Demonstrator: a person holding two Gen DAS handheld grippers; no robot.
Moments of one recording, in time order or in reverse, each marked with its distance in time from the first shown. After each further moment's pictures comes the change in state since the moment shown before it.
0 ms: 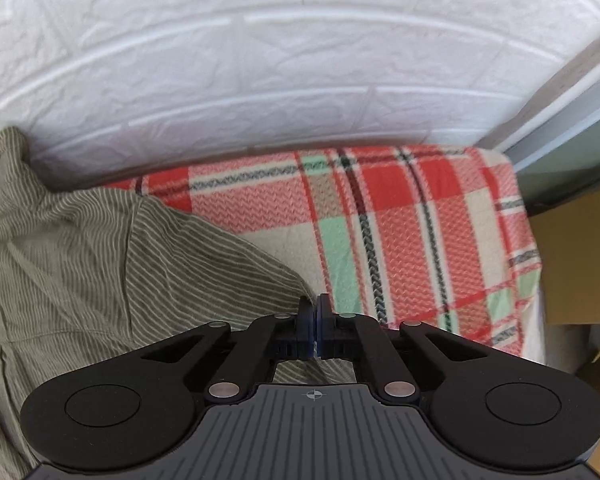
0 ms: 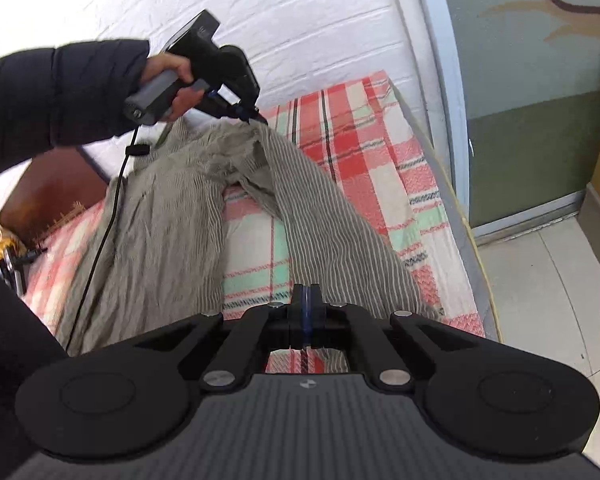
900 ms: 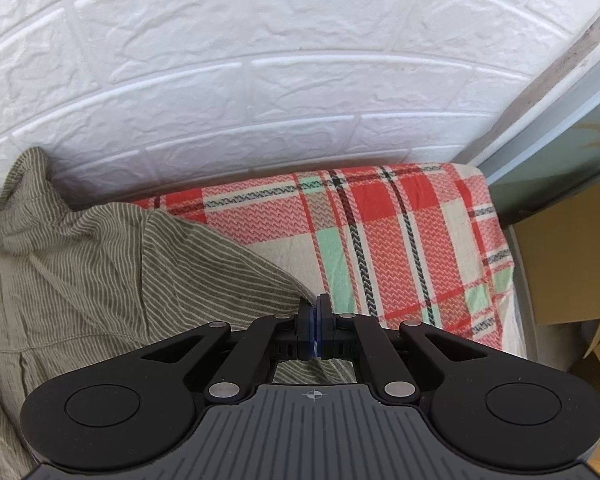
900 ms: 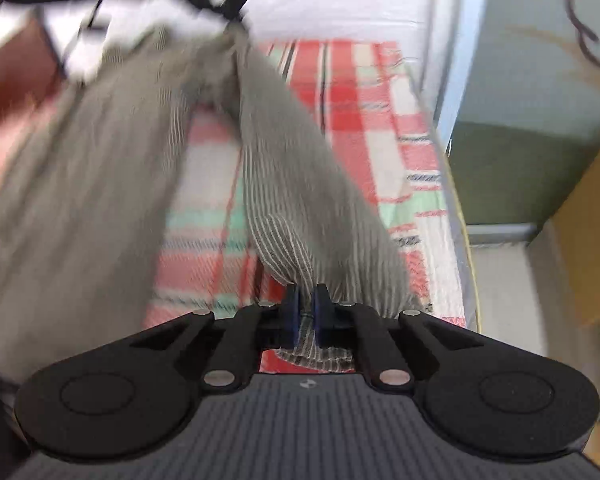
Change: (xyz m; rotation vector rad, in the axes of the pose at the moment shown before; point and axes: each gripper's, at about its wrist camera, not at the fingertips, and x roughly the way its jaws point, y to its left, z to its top) left arm -0.037 0.005 -0.010 0.039 -0.053 -0.027; right arm 0.034 0.019 -0.021 -0.179 0.103 -0.169
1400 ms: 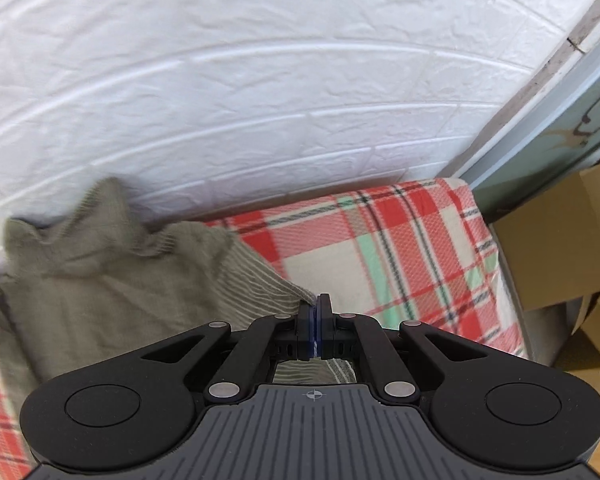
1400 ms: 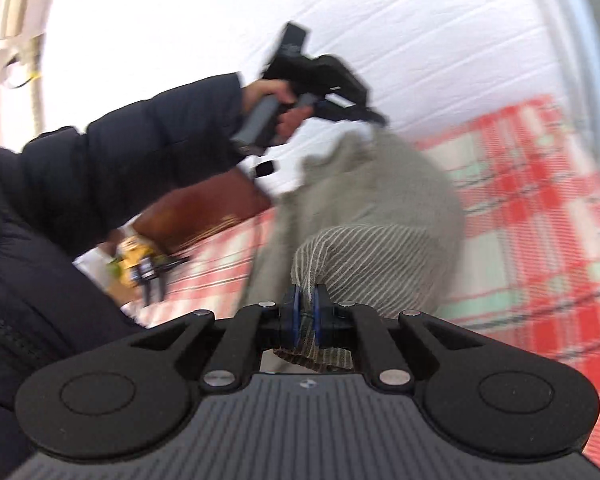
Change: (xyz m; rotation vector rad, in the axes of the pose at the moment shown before) left arm -0.075 0.070 -0.007 0.082 -0.061 -0.059; right arm -0.079 0.061 0.037 0.139 -0.122 0.629
